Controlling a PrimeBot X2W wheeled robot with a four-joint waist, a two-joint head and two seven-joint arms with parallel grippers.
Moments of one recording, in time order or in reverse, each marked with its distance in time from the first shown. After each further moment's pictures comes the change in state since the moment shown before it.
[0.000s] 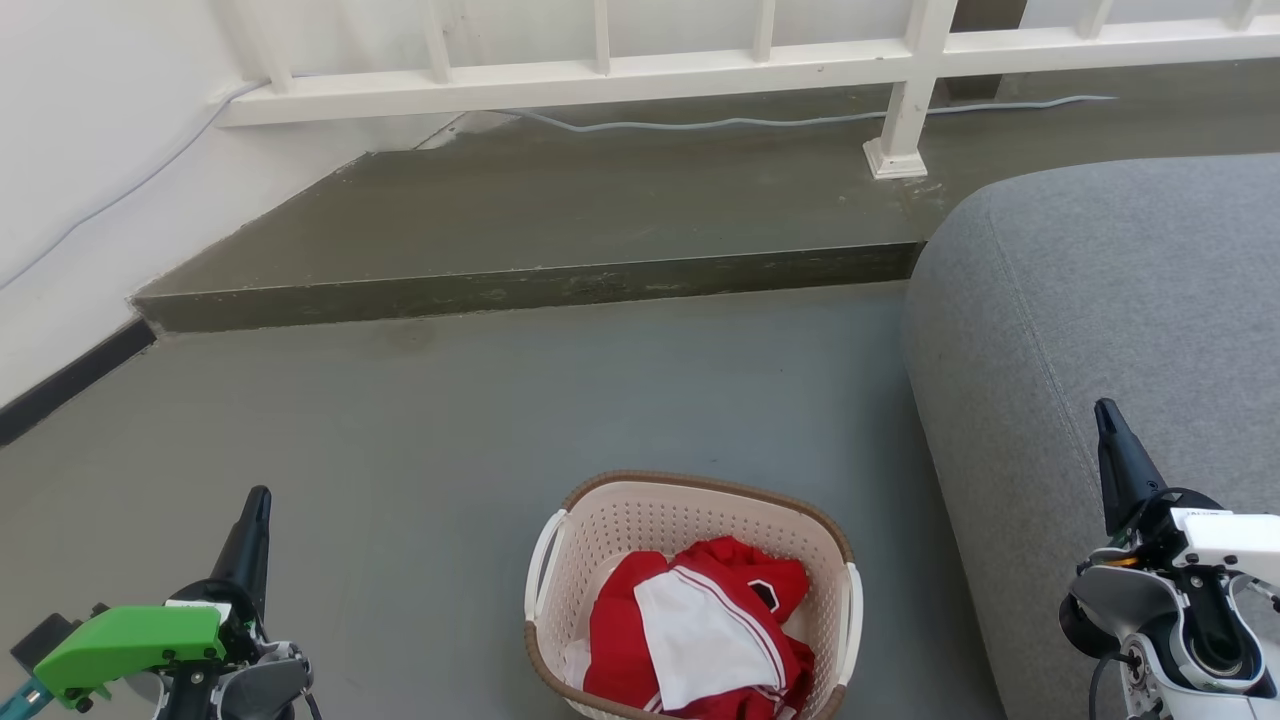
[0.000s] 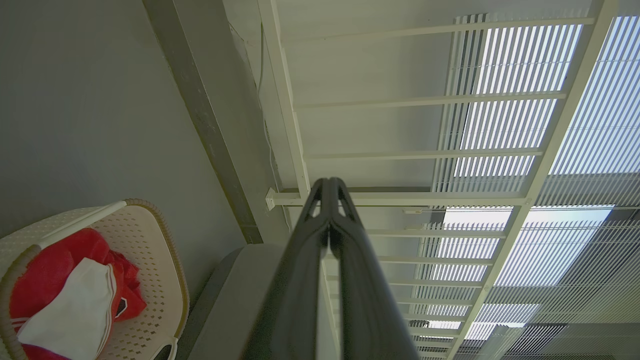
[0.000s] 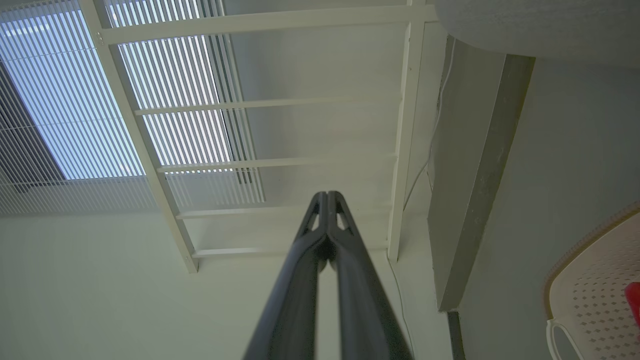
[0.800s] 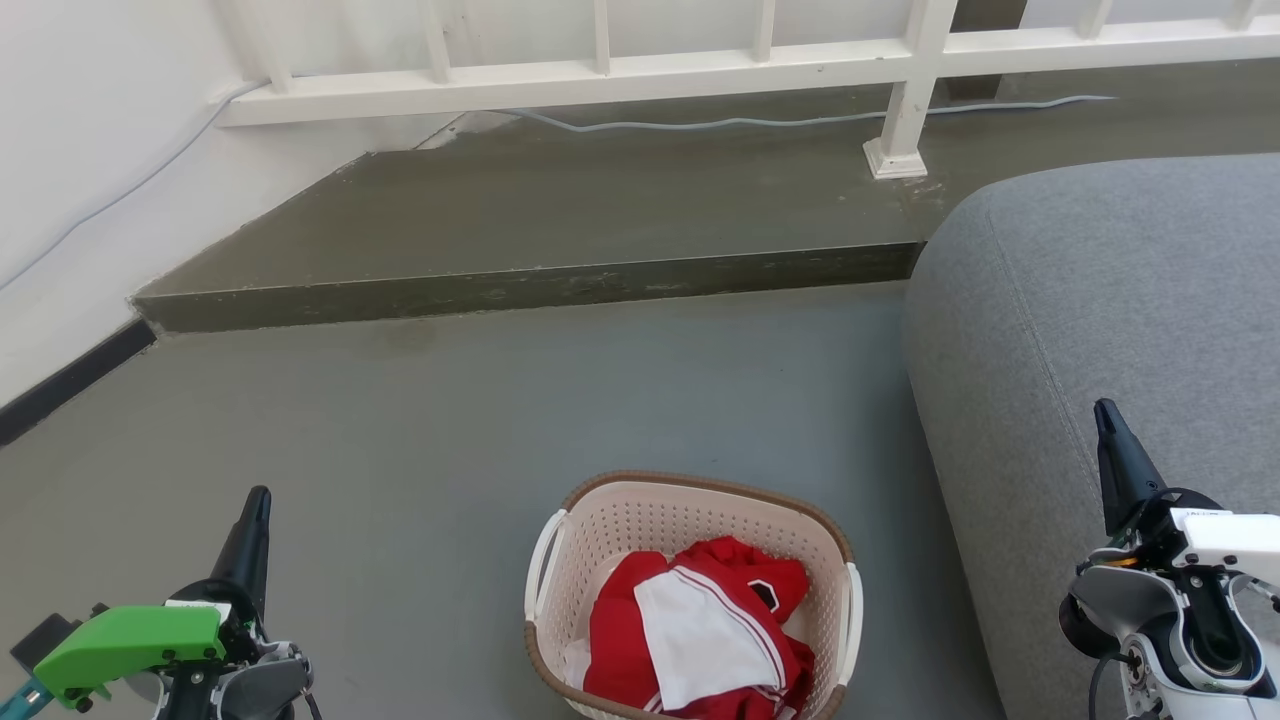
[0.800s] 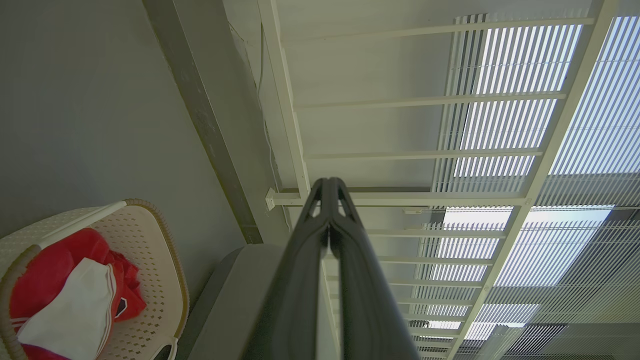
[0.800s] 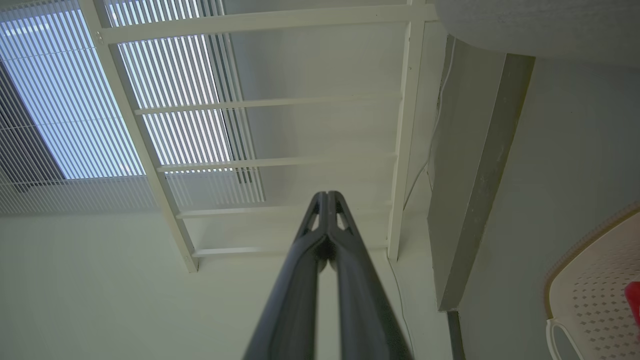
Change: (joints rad) left arm 0.000 0.000 0.000 0.000 0.000 0.000 0.000; right arm 0.000 0.001 -0.001 0.000 -0.001 0.000 0.002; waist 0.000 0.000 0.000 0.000
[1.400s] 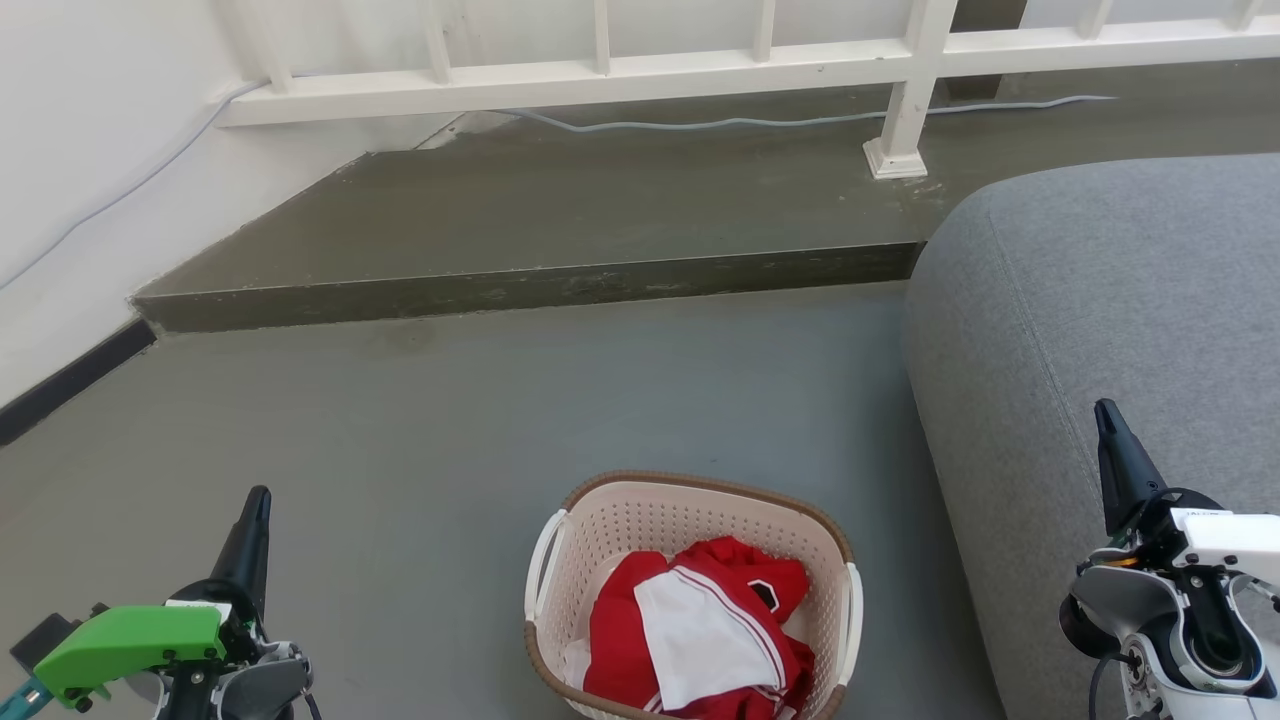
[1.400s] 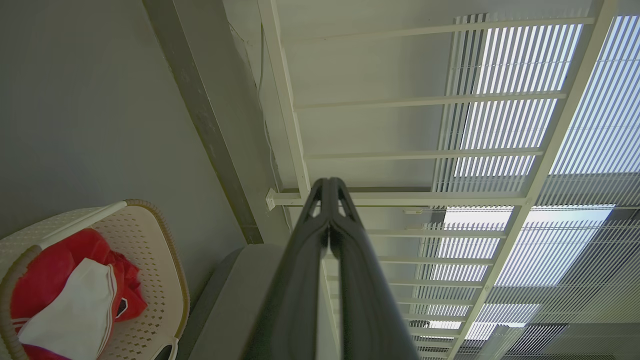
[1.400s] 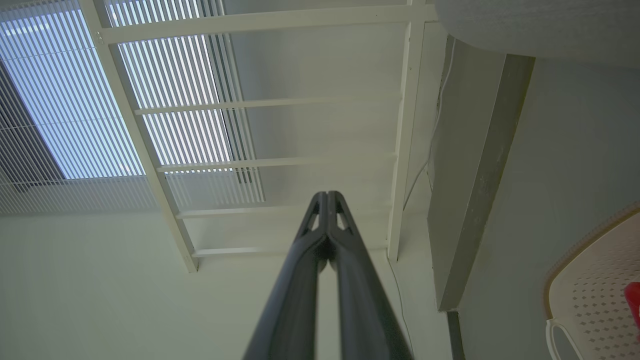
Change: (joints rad) left arm 0.000 0.000 0.000 0.000 0.001 0.000 0.000; right arm 0.000 0.000 -0.001 0.000 -0.002 0.000 0.000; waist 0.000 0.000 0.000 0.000
